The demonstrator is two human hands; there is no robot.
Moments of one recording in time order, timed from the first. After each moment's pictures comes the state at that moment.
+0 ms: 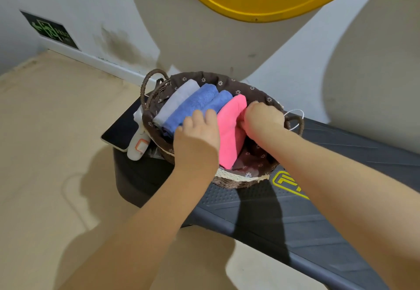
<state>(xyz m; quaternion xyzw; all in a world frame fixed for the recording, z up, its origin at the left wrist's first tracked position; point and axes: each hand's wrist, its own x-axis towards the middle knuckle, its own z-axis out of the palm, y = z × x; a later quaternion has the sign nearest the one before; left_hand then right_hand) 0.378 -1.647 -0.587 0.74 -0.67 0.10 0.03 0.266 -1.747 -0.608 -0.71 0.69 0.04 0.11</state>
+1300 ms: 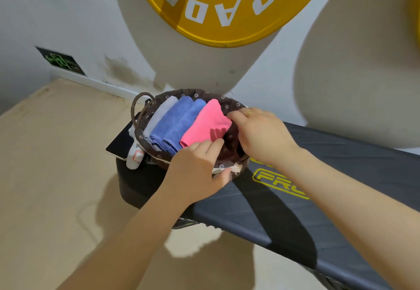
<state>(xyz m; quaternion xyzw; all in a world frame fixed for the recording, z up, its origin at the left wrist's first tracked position) 0.356 -1.598 -0.573 0.56 -0.80 0.05 0.20 0.202 -1.671 -0.542 -0.89 0.44 -0.13 -0.03</state>
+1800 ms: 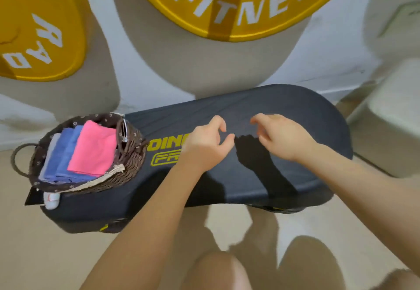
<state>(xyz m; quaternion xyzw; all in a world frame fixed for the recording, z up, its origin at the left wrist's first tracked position) 0.065 -1.572 -0.524 0.51 -0.82 -0.22 0.11 -0.122 -1.537 -0.552 -0.71 0.67 -0.09 0.19</state>
